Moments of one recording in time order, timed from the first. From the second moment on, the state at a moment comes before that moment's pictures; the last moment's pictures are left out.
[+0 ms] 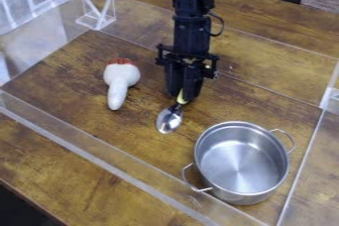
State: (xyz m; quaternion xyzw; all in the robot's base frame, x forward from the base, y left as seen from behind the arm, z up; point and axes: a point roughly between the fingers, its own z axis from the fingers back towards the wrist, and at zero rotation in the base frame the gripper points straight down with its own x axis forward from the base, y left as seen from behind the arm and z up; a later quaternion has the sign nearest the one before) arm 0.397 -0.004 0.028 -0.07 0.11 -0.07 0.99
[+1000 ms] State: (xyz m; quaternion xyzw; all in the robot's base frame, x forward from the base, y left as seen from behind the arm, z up) arm 0.399 -0.011 0.045 -0.07 0.13 -0.10 0.98
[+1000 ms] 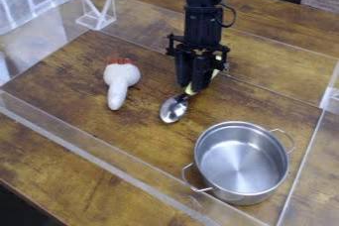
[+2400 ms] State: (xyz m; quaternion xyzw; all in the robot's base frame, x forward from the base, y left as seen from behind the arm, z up) arm 0.381 0.046 0.121 -0.05 0.07 -0.08 0.99
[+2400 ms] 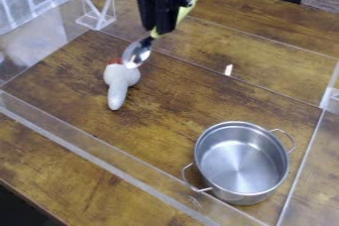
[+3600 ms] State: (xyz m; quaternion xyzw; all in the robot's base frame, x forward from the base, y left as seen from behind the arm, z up) arm 0.374 0.105 0.112 -0.04 0.06 -0.04 1.00
